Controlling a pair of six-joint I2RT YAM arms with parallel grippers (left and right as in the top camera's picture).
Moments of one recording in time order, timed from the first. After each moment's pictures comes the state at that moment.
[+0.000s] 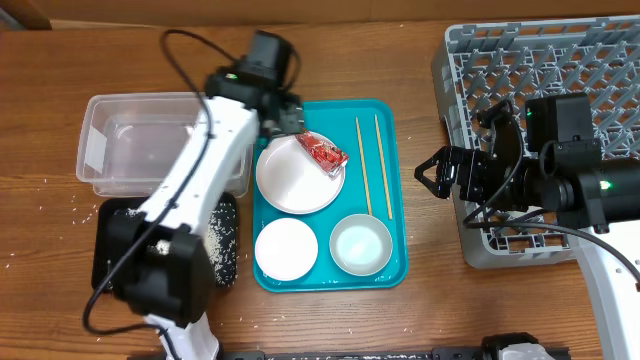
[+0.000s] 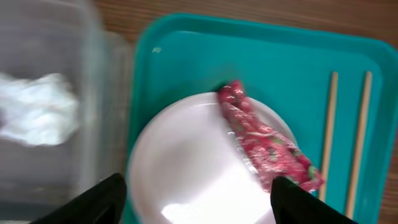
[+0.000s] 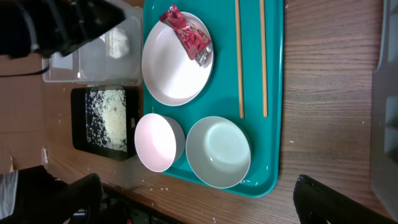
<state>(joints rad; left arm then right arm) -0.33 1.91 1.69 -0.99 -0.07 -0.48 0.11 1.25 1.40 -1.25 -0.51 0.28</state>
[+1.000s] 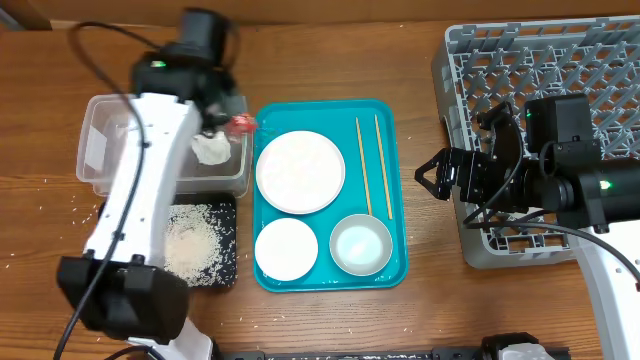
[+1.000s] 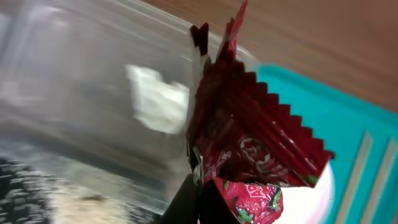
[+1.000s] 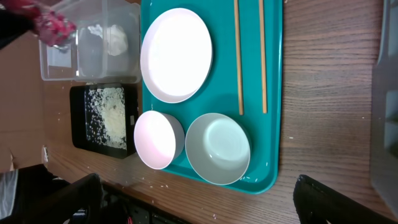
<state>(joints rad) -0.15 1.80 1.81 -1.20 -0.15 -0.54 0.11 1.25 1.40 -1.26 -0.51 0.28</state>
